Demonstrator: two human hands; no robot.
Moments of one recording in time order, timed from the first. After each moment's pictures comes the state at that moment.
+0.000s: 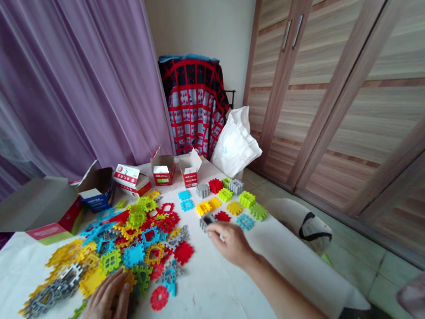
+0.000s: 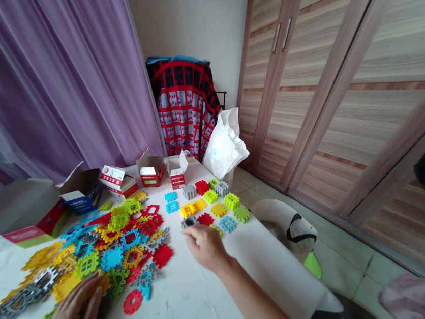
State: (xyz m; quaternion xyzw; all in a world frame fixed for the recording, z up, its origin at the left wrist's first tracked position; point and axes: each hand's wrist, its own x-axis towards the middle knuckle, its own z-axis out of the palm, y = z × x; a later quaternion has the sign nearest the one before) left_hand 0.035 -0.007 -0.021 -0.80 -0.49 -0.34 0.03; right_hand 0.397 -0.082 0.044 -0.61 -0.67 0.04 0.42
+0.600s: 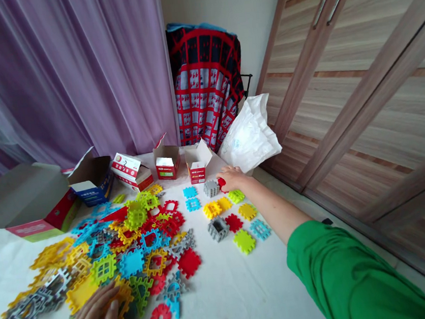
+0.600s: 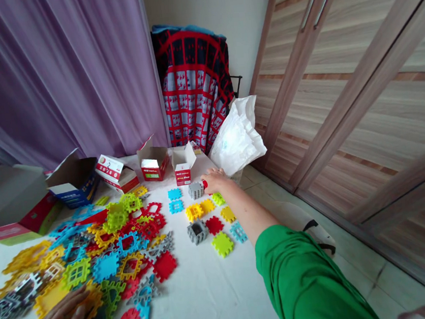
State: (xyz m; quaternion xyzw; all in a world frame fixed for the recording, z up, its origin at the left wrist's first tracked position) left_hand 0.023 -0.009 -0.032 -0.80 -0.47 -0.36 0.03; right_hand 0.504 0.096 0.103 -0.74 -0.67 0.01 -0.07
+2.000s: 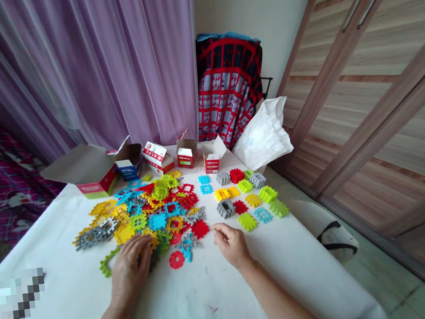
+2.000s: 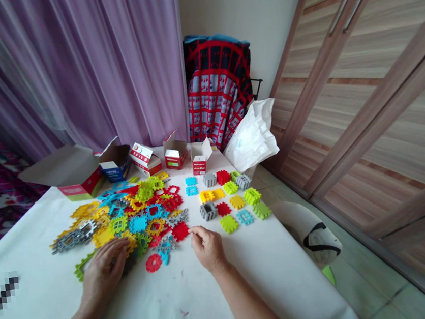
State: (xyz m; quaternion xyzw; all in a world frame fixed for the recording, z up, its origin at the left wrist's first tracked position) left_hand 0.050 -0.029 0.003 -0.80 -0.46 -0.39 0.03; right_hand 0.343 -0.094 0.007 -0.63 -0.63 0.12 0.44
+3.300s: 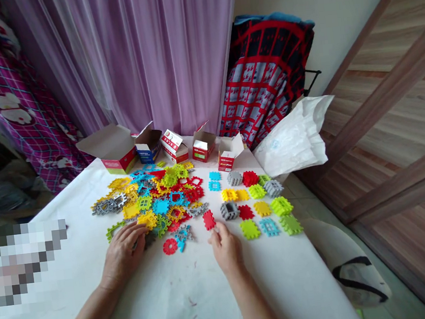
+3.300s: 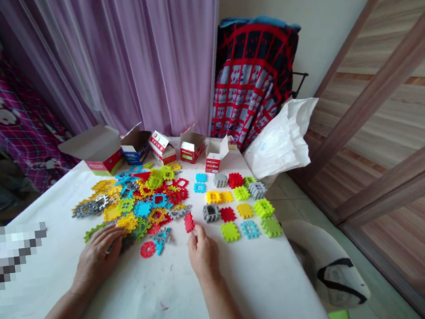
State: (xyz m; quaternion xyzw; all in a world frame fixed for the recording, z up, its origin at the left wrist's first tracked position) left_hand 0.048 -0.061 0.006 -0.78 -0.52 -0.34 0.06; right_hand 0.346 -0.094 -0.007 -0.71 -0.61 0.14 0.32
